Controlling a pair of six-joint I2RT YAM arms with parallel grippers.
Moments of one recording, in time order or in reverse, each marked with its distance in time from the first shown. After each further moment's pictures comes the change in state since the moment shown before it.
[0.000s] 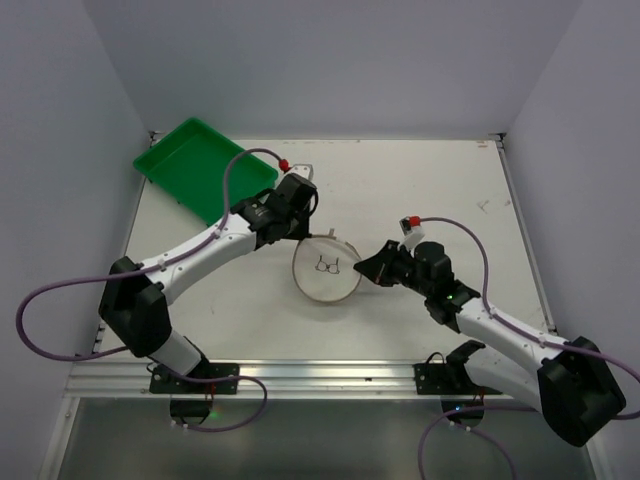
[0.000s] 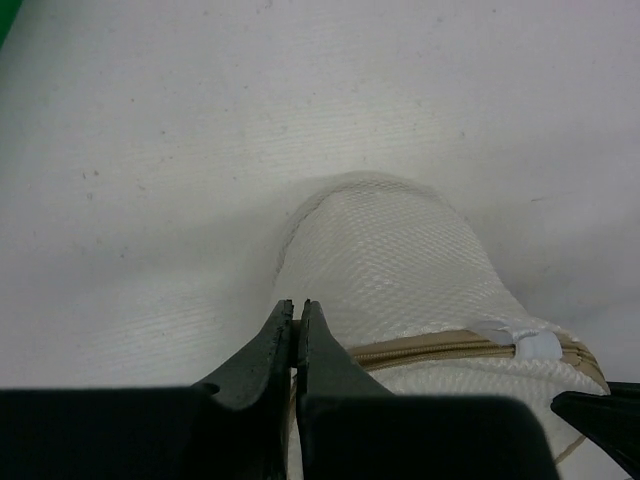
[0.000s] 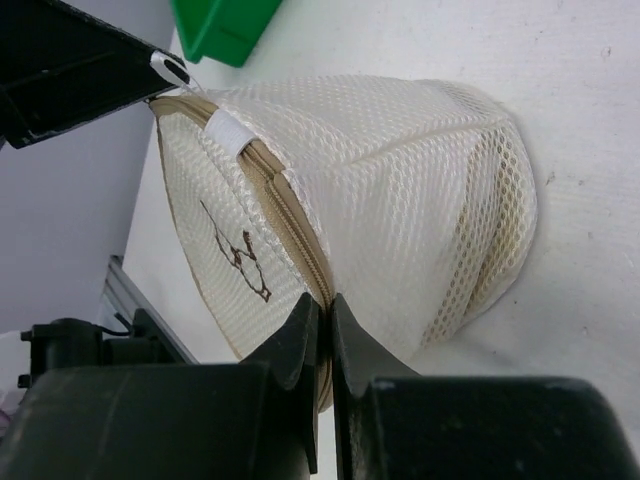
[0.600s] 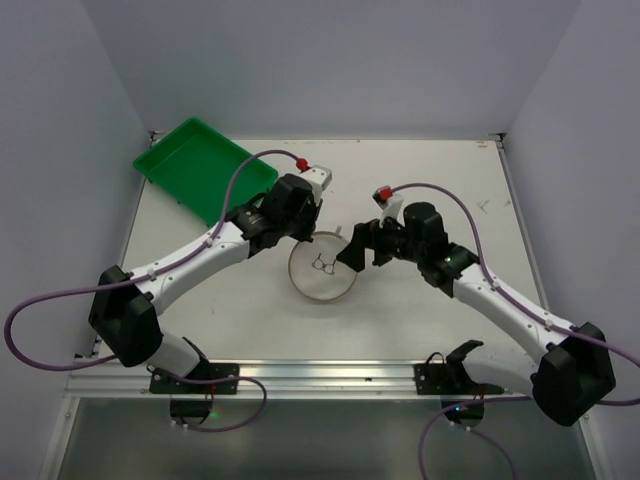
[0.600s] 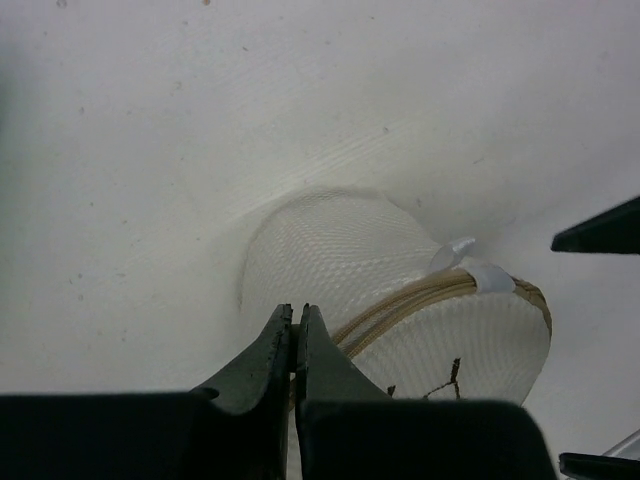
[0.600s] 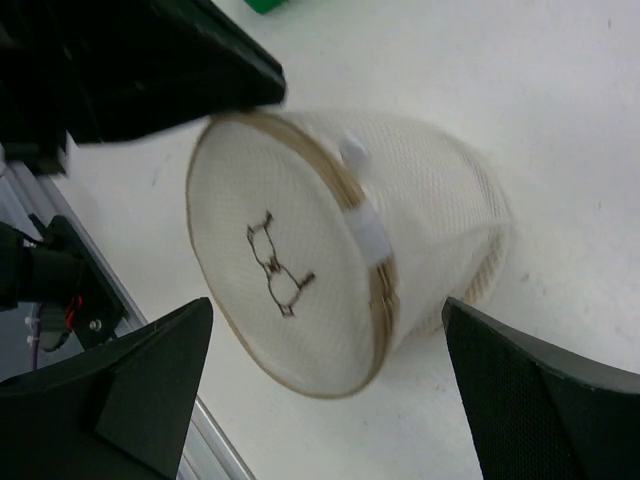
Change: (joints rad) left arm -0.013 -0.090 -0.083 0.175 0.169 0.264; right arm 0.002 0.055 0.318 -0.360 -0.109 -0.393
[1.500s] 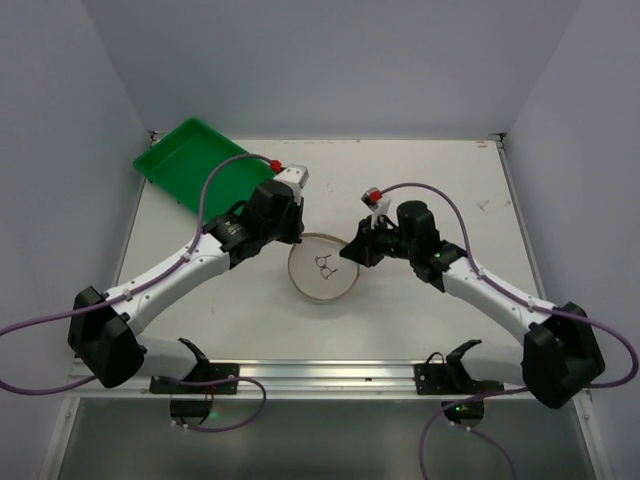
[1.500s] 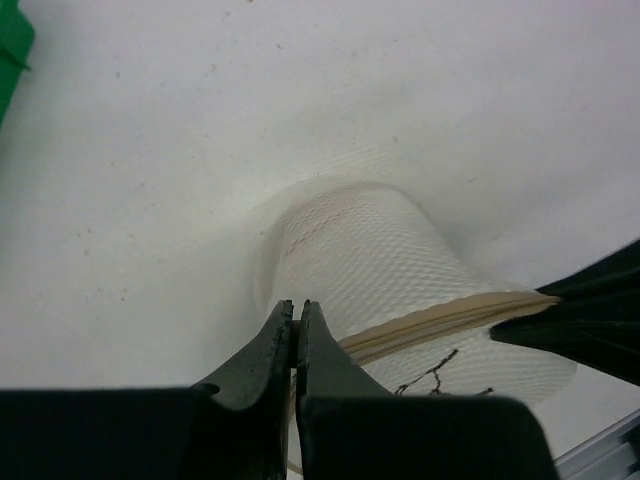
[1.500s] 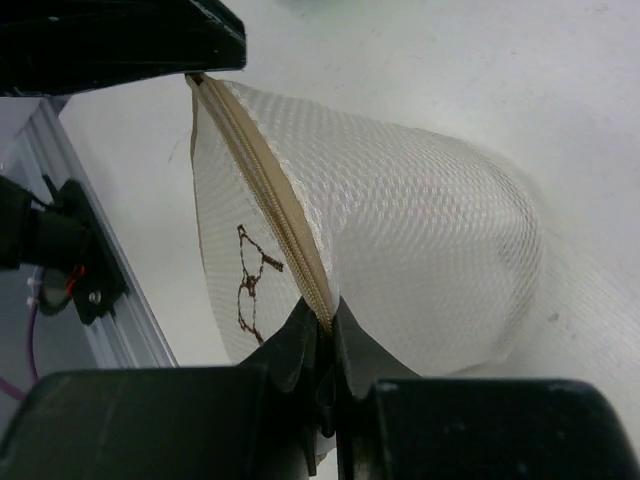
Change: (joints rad) left arm 0.015 -0.135 -0.076 0.016 -0.030 -0.077; right arm -0.009 0.191 0.098 0.067 -0.188 -0.150
